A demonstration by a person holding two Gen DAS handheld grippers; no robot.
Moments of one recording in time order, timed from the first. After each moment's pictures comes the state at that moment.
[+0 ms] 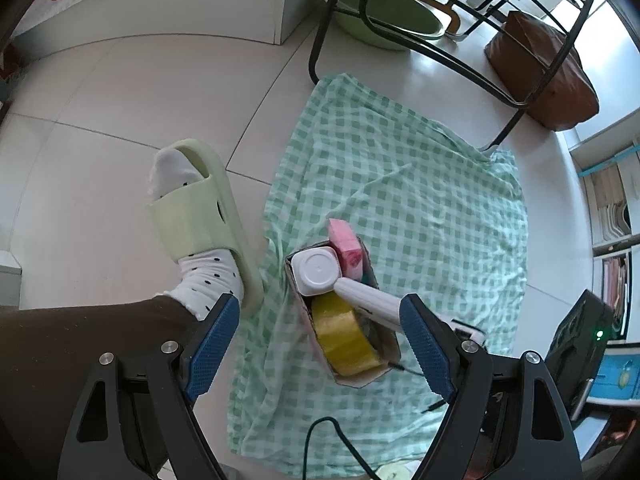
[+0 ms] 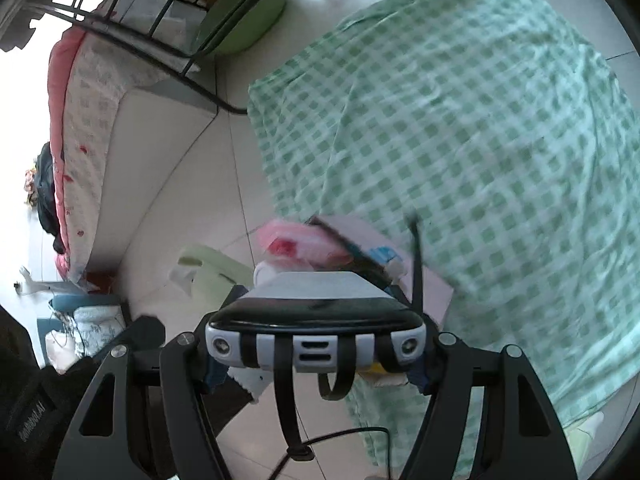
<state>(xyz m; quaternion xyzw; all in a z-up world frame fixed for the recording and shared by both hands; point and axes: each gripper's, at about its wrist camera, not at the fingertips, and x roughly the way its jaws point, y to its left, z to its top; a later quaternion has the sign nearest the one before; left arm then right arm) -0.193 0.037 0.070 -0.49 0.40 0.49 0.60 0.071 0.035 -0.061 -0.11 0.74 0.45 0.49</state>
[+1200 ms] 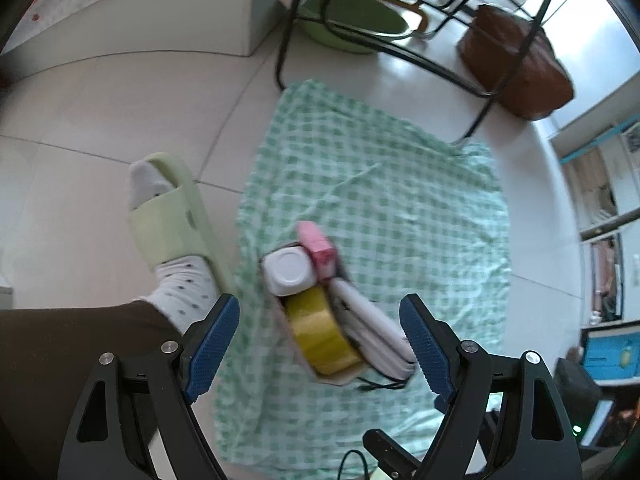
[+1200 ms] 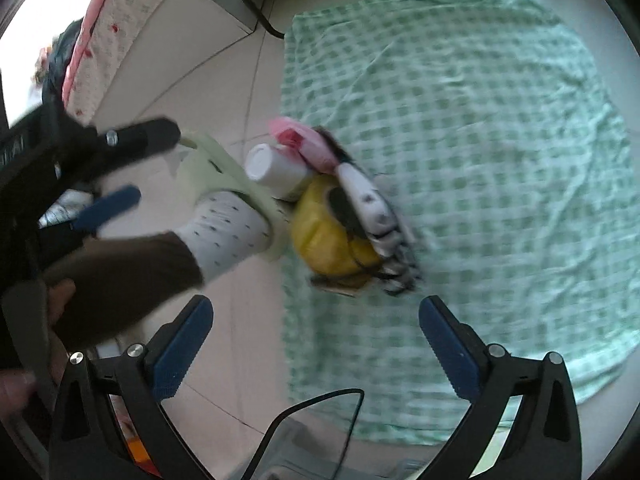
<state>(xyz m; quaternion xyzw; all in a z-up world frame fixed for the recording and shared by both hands) -0.177 0.023 0.079 -0.47 0.39 0.46 0.65 0.063 -0.018 -0.023 -0.28 0.68 0.53 0.42</state>
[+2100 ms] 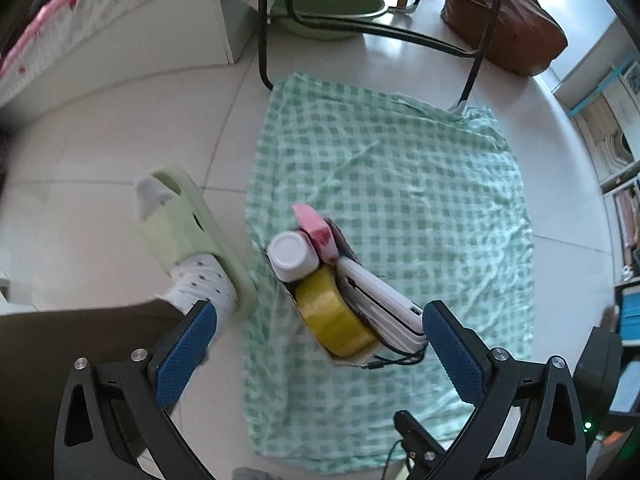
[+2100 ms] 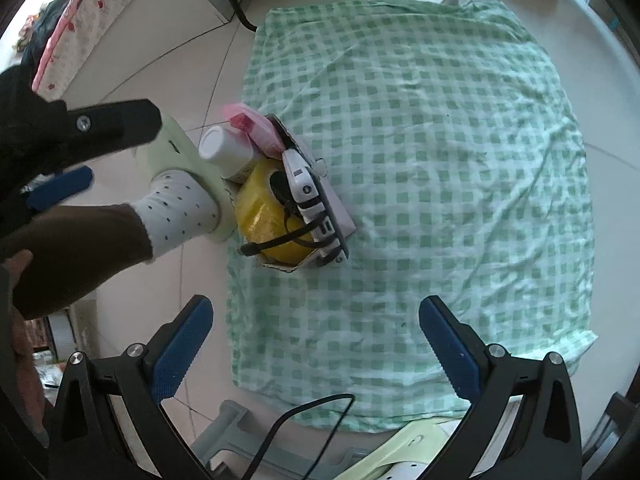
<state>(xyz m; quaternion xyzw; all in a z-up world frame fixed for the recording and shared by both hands) -0.152 0.011 0.083 -0.39 0.47 0.47 0.64 0.075 -0.032 -0.017 -0.35 0.64 0.51 0.46</state>
